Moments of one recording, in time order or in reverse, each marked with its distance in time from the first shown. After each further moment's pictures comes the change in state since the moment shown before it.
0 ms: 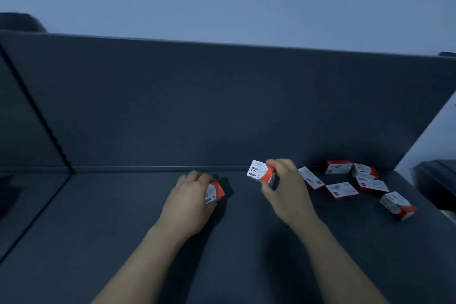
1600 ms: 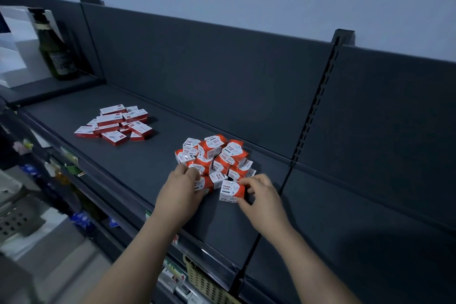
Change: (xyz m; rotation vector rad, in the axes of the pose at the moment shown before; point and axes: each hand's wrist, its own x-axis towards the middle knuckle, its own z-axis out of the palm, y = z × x) left_hand -0.210 -0.336 -0.208 0.197 0.234 -0.718; right_hand -0.074 -0.349 0.317 0.190 -0.535 -0.444
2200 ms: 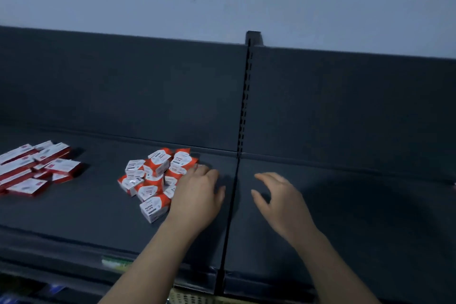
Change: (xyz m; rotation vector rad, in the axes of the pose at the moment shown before) left_hand 0.005 0.091 -0.001 -0.041 0.005 0.578; right_hand -0.072 0.004 -0.082 -0.247 0.283 0.201
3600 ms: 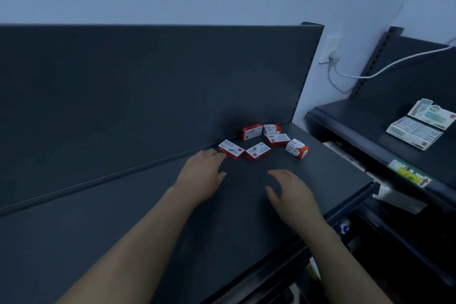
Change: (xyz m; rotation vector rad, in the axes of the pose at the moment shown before) left_hand 0.102 0.463 0.191 -0.131 -0.451 0.702; right_hand -0.186 0.346 -0.262 -0.309 0.162 0.720
